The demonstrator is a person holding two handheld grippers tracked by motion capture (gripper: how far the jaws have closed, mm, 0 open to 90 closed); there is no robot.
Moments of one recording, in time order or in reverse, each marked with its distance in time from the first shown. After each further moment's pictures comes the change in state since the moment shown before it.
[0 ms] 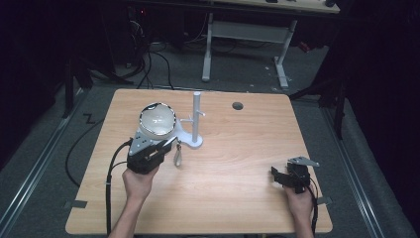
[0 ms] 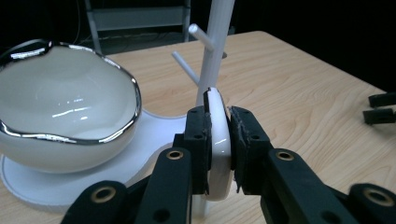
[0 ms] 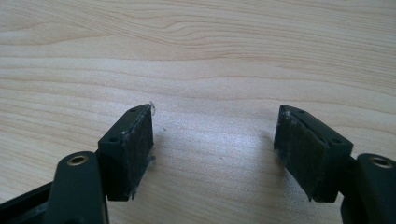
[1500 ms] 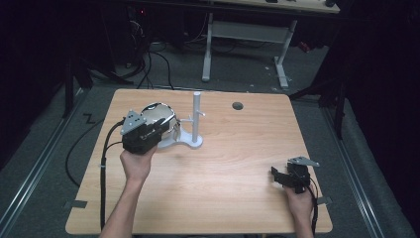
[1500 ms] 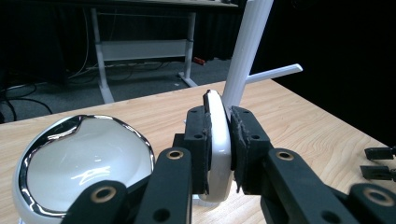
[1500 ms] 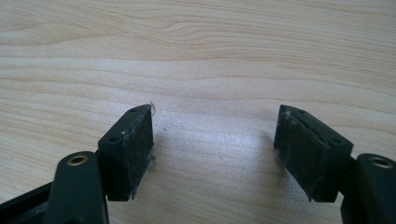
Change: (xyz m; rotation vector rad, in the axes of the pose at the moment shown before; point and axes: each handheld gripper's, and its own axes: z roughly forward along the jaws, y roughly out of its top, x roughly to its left) left arm 0.014 0.049 0.000 -0.104 0.004 -0.025; right arm 0.000 0.000 0.000 0.001 0.001 0.003
